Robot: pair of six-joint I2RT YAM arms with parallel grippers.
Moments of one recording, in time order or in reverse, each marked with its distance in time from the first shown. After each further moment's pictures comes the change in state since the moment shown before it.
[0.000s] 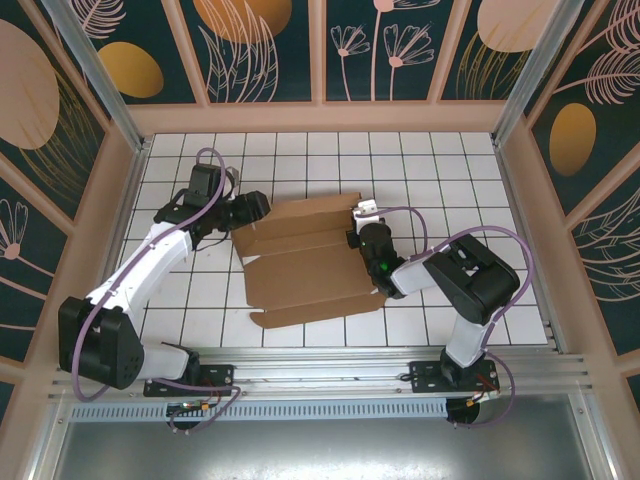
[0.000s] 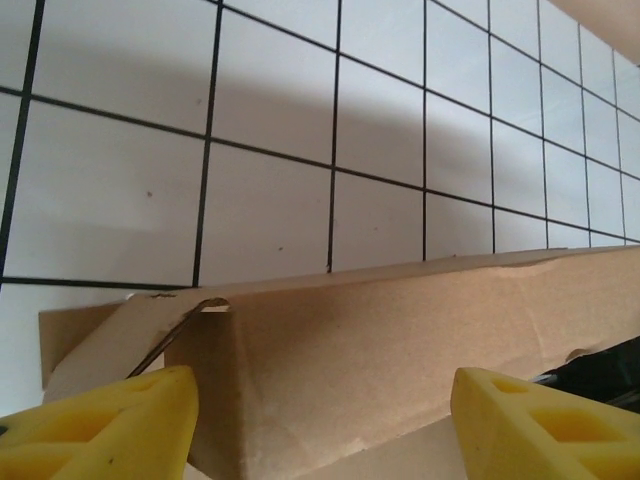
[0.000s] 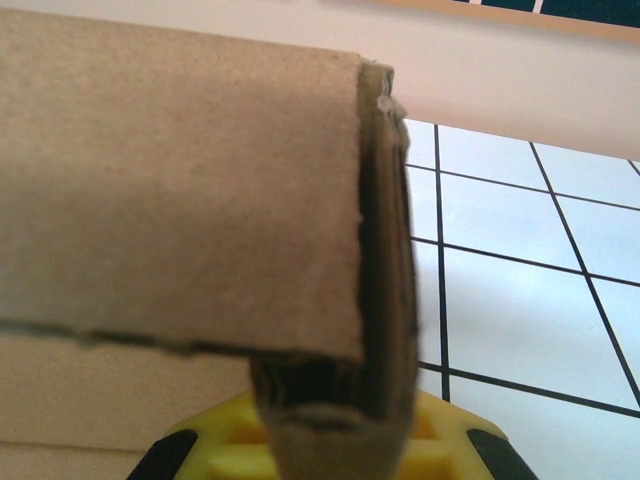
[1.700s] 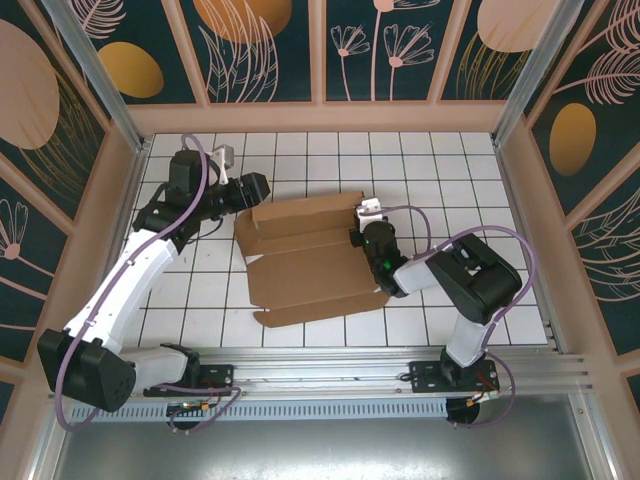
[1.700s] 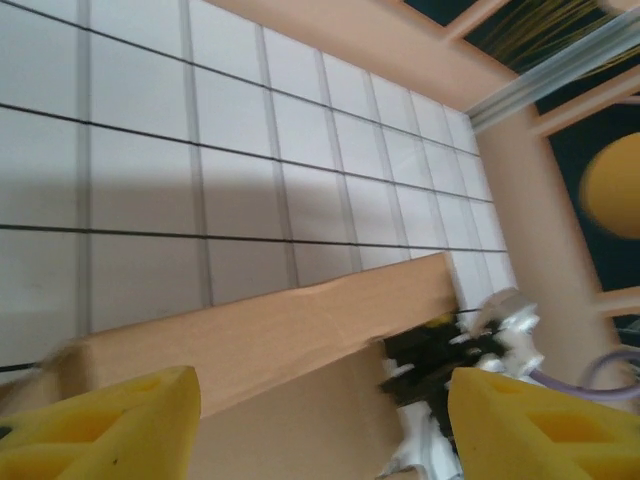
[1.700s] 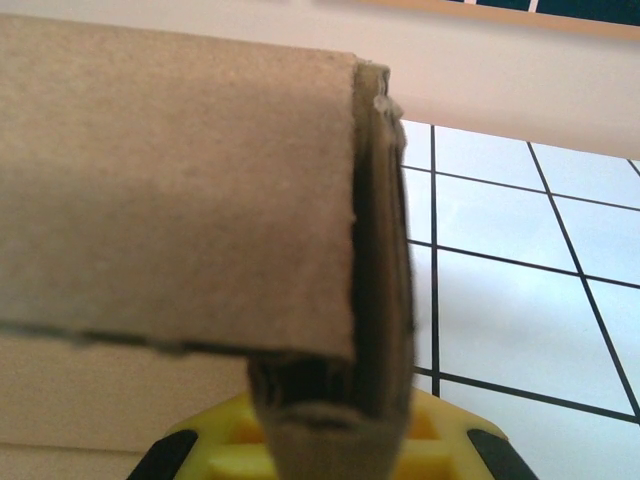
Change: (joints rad) left arm -0.013 -0.115 0.054 0.099 0.144 -0.029; right arm -0.026 -0.006 -0.007 0.011 -0.034 0.000
